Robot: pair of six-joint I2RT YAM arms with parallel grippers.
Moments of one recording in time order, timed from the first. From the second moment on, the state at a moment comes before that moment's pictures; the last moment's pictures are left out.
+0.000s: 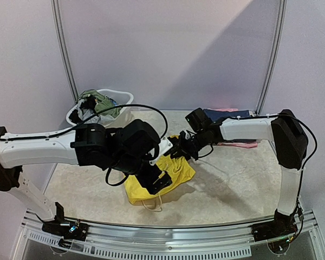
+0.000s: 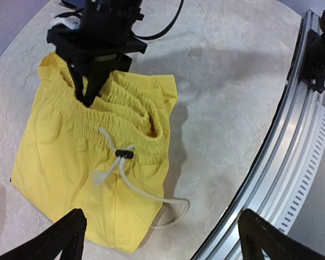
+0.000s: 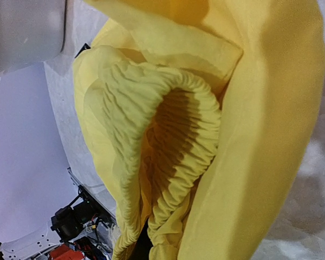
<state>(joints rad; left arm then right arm) -1.26 1.51 1.34 -0.75 -0.21 -0.20 0.73 2.00 1.42 -0.37 -0.51 1.01</state>
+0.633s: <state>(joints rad) -1.22 1.24 1.26 -0.91 -0.23 -0.37 0.52 2.05 1.89 -0.90 -0.28 0.68</state>
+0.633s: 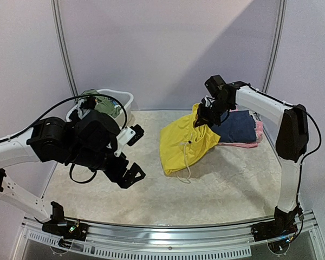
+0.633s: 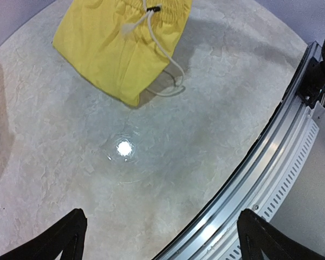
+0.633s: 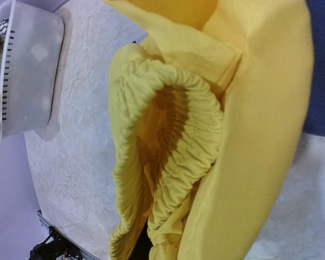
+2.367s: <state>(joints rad) -1.22 1.36 1.36 -0.99 -0.17 -0.46 0.09 2.23 2.33 -1.10 -0.09 0.22</state>
